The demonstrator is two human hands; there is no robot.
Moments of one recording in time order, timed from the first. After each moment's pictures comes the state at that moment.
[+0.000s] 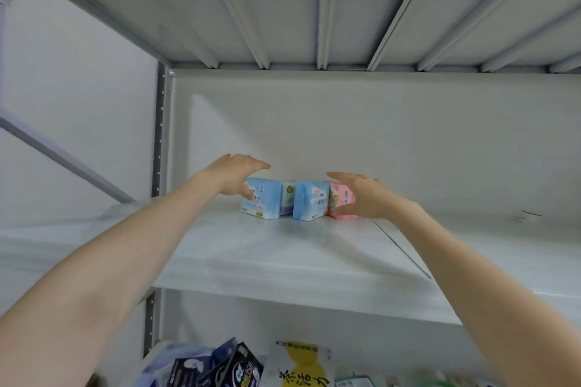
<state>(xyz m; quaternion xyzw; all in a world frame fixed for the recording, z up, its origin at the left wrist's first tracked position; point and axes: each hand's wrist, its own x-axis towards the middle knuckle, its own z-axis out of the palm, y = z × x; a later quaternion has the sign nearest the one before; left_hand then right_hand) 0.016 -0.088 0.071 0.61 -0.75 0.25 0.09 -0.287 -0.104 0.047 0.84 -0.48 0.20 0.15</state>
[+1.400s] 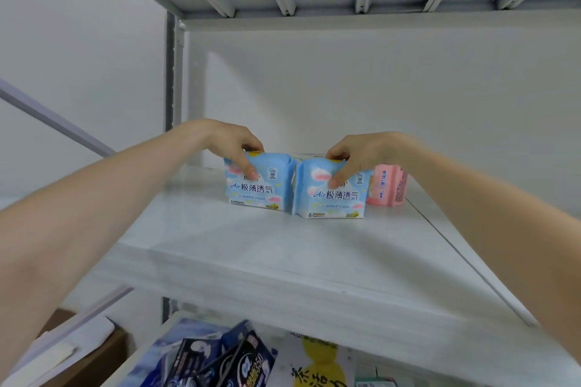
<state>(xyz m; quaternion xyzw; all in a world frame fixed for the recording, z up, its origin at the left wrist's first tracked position) 0.044 -0.127 0.087 0.65 -0.76 -0.03 0.09 -0.228 -0.190 0.091 0.91 -0.41 0.04 -0.07</state>
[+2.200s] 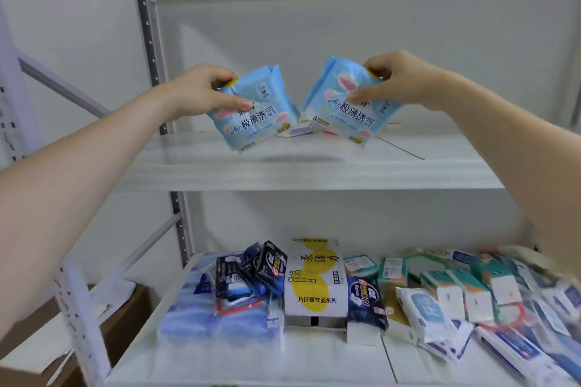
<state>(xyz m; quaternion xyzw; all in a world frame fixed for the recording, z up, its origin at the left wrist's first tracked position) 0.060 0.078 0.066 0.50 -0.78 -0.10 0.37 -0.283 0.060 0.073 0.80 -0.46 0.38 -0.07</state>
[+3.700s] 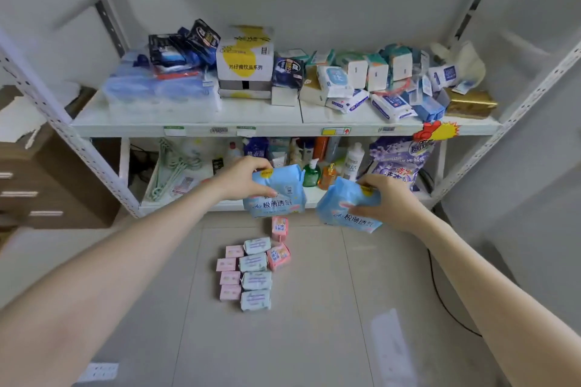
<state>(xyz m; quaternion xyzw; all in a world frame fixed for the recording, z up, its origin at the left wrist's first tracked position) -0.135 0.343 -0.416 0.53 -0.79 -0.29 0.13 -0.448 0.416 -0.392 0.75 -0.62 0.15 -0.19</state>
